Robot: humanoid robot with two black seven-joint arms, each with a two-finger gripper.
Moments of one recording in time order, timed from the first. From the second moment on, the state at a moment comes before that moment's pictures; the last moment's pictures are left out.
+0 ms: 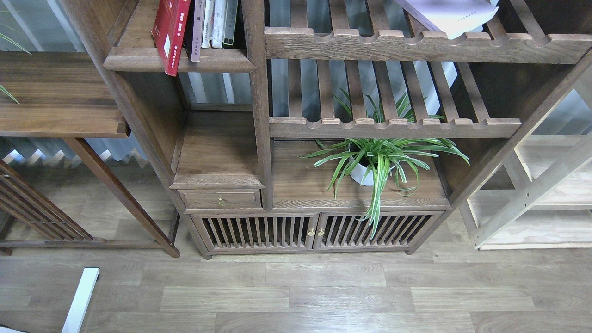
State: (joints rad) left arm -0.01 0.10 -0.66 -0.27 0.02 -0.49 0.49; right arm -0.10 0.02 0.68 0.13 0.06 0.51 0.05
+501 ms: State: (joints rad) left arm -0.01 0.05 -0.42 -0.27 0.02 -0.48 0.49; right arm -0.10 0.02 0.51 0.08 0.06 0.29 0.05
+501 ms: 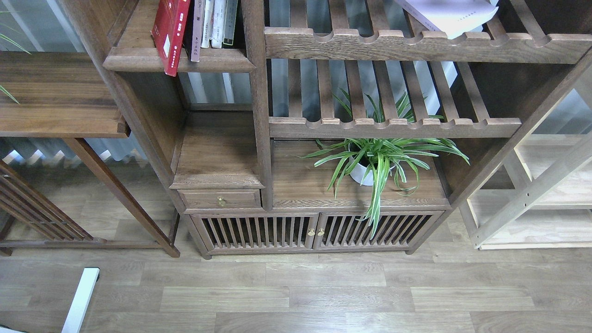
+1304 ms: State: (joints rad) left arm 0.04 0.00 -0.28 -0.27 0.02 -0.19 0.49; right arm -0.10 0.02 0.40 0.06 0.06 0.29 0.05
